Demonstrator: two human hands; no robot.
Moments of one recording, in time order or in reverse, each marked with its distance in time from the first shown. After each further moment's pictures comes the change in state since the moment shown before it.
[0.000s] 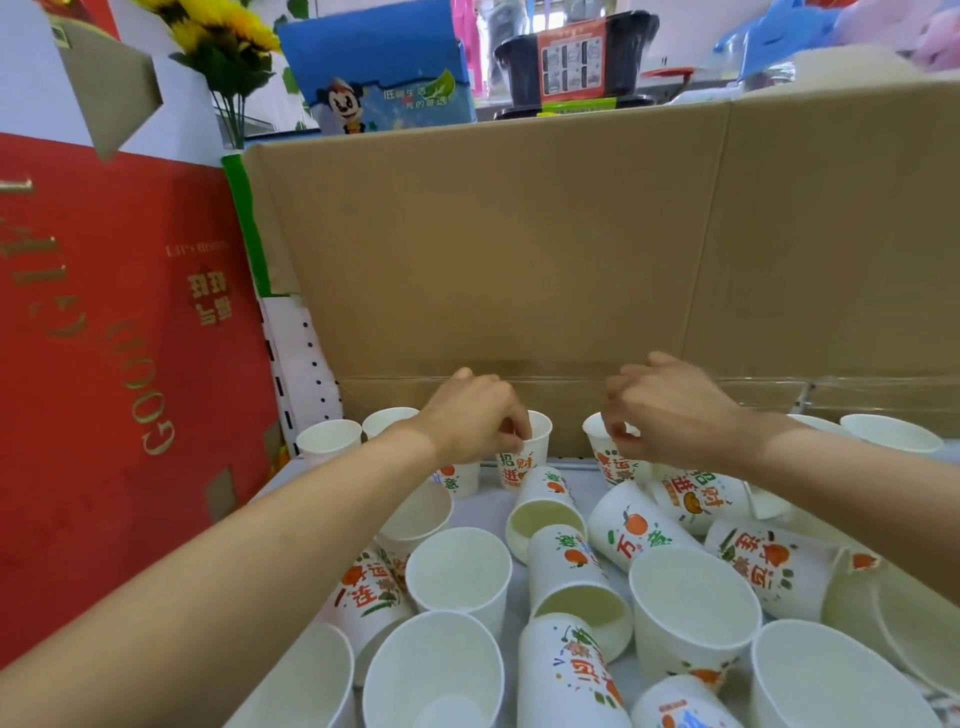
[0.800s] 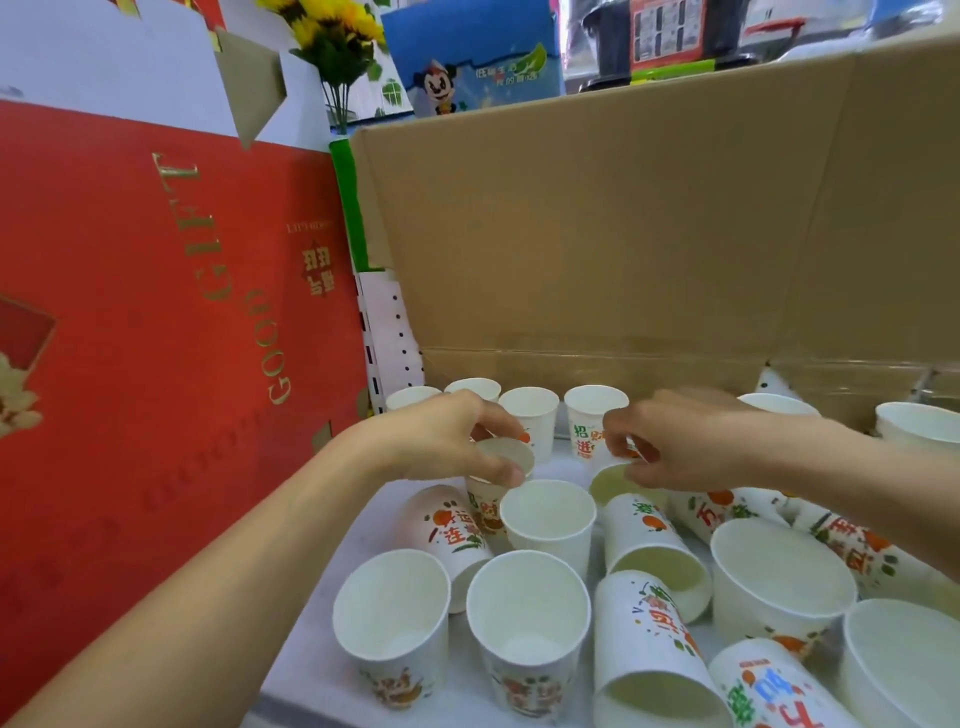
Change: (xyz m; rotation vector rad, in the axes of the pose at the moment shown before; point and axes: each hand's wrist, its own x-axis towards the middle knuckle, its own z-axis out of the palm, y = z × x) left_hand -0.117 -0.016 -0.035 -0.514 -0.260 -0.352; right_hand 0.011 -0.062 -0.036 0.408 -0.317 -0.035
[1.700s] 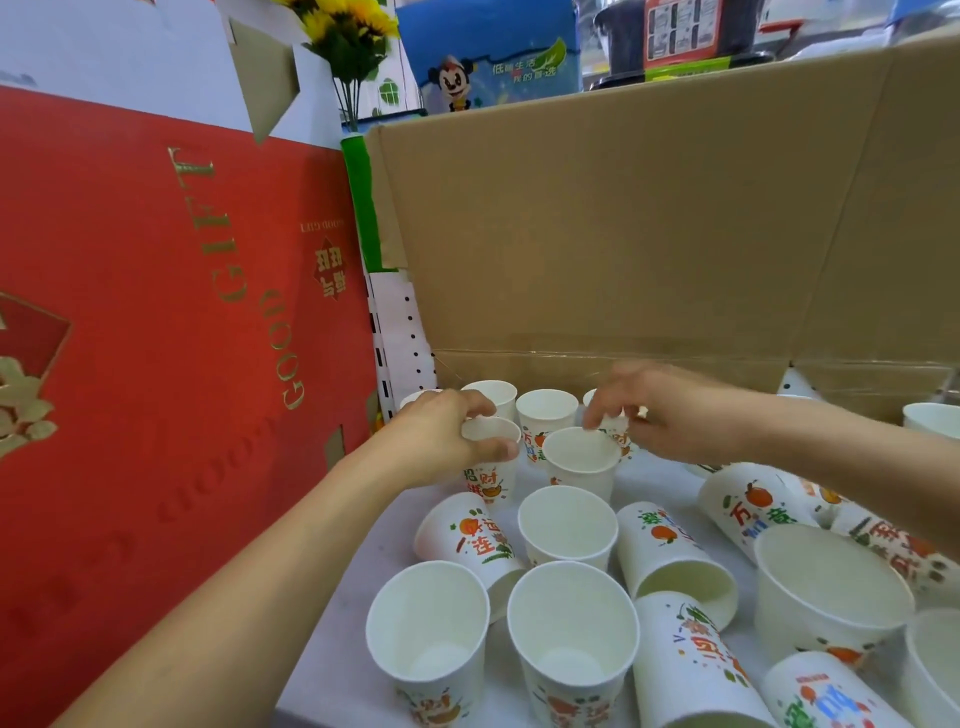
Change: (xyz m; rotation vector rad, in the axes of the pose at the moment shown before) left_hand 0.004 -0.030 0.006 -0.019 0.248 -0.174; right_hand 0.026 -0.010 -0.011 0.308 0.117 -0.017
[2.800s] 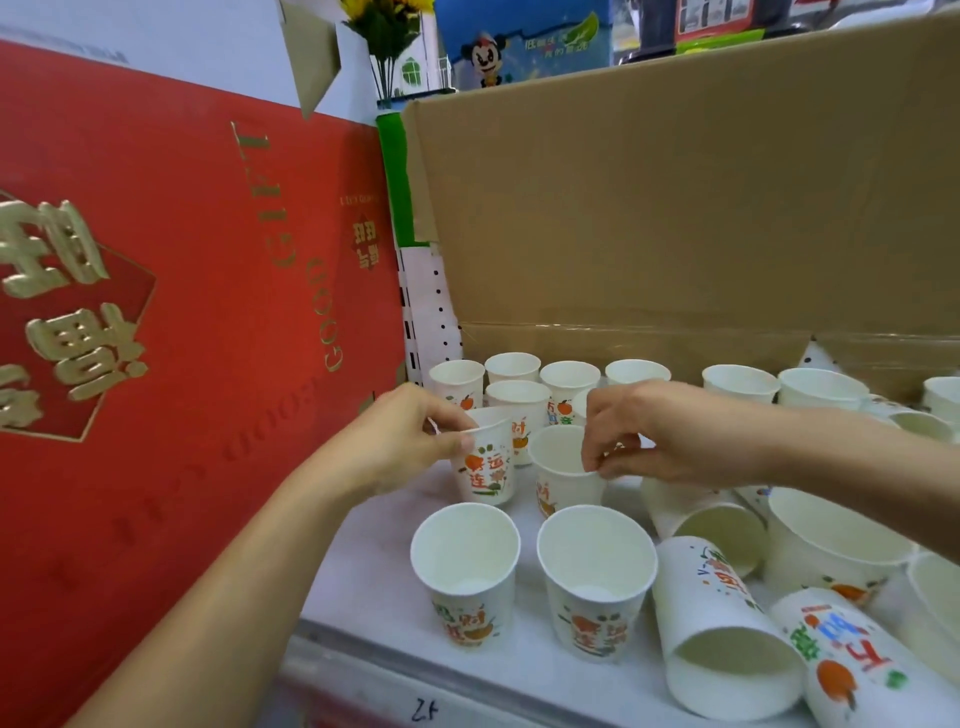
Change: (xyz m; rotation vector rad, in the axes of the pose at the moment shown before) left_hand -0.073 -0.021 -0.018 -0.181 0.049 0.007; right_hand -0.036 -0.061 0.005 0.013 -0.088 -0.282
